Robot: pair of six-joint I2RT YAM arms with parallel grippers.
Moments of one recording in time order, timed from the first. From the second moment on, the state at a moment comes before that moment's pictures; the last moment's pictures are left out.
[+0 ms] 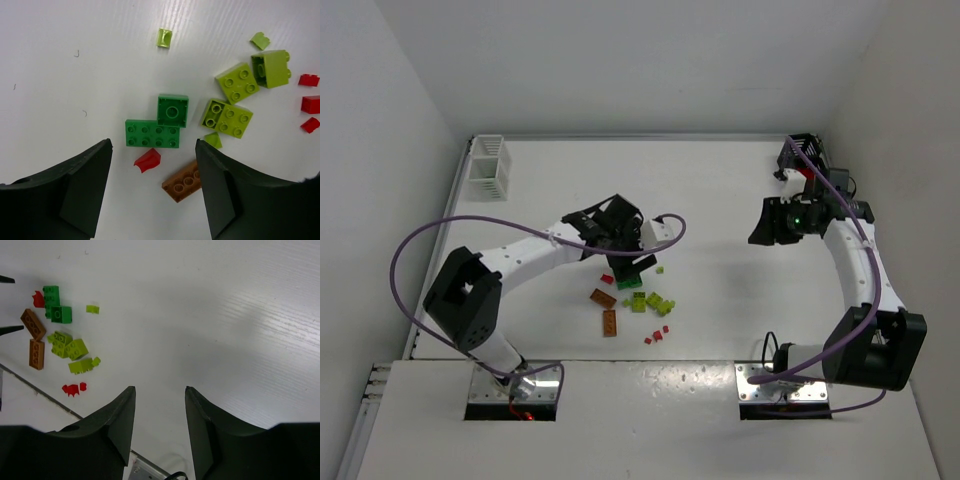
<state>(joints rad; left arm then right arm) -0.72 1.58 1.14 -0.54 0.21 0.46 -0.17 1.32 1.05 -0.81 -0.59 -0.21</state>
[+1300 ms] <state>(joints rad) -0.71 1.83 1.17 -0.50 0.23 0.43 -0.17 1.32 1.04 -0.81 -0.59 -0.21</state>
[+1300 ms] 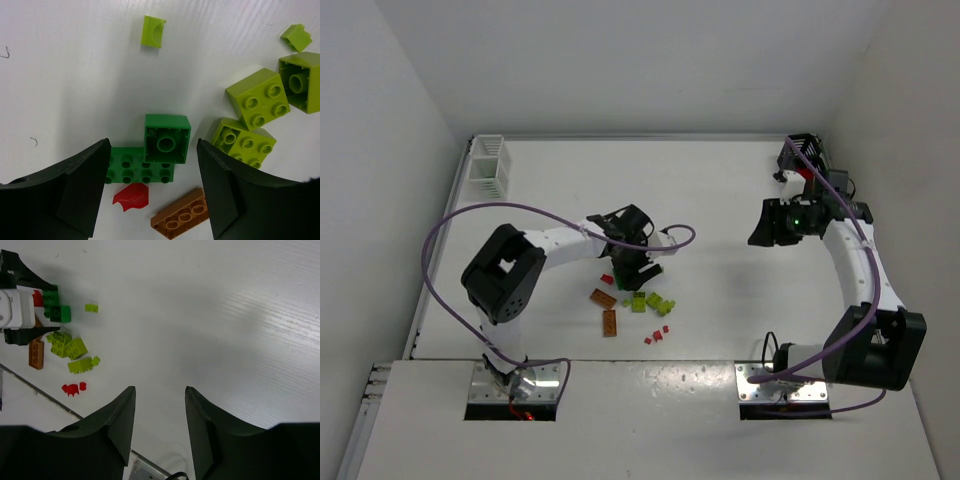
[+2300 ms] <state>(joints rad) -0.42 1.60 1.19 -0.44 0.21 0.28 -0.16 1.40 1.03 -0.81 -0.60 -0.21</state>
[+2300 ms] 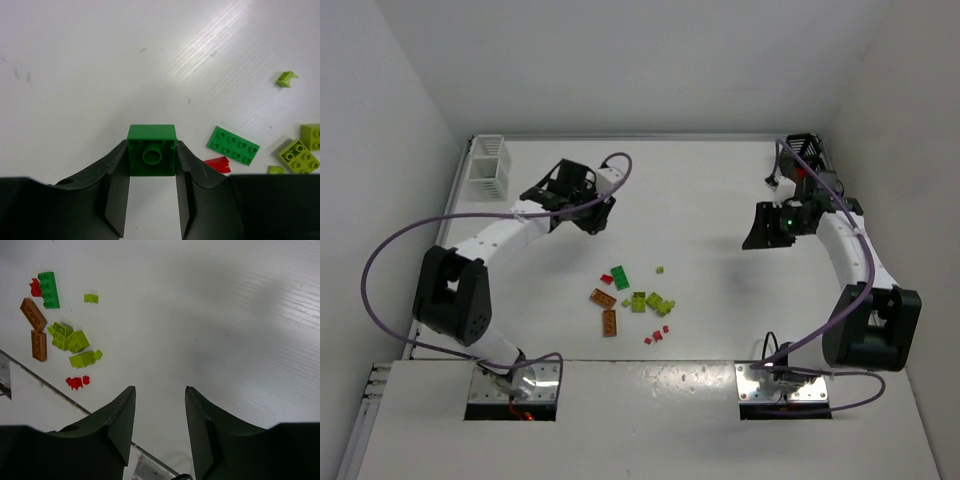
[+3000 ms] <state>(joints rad) 0.31 1.85 1.74 -0.56 0.30 0.18 -0.02 1.49 1.09 -0.81 -0.58 -0.21</state>
